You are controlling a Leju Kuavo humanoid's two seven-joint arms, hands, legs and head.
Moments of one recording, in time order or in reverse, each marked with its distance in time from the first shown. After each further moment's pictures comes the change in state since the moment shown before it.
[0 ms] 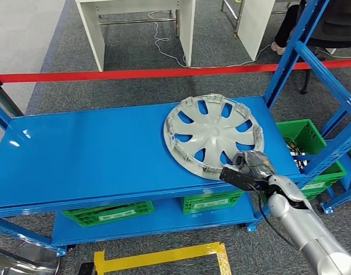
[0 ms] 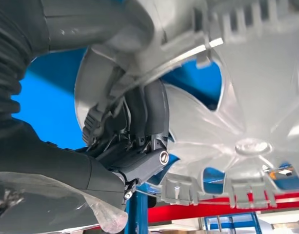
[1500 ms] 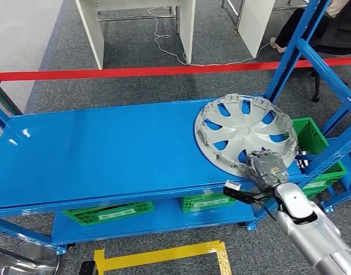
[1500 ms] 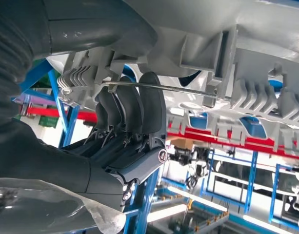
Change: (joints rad) left arm -0.007 -0.008 0.000 0.000 -0.006 0.018 0.005; right arm 0.100 -0.100 0.030 -0.187 0.481 -0.273 0.144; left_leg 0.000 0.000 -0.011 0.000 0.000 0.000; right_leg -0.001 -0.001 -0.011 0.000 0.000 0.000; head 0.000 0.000
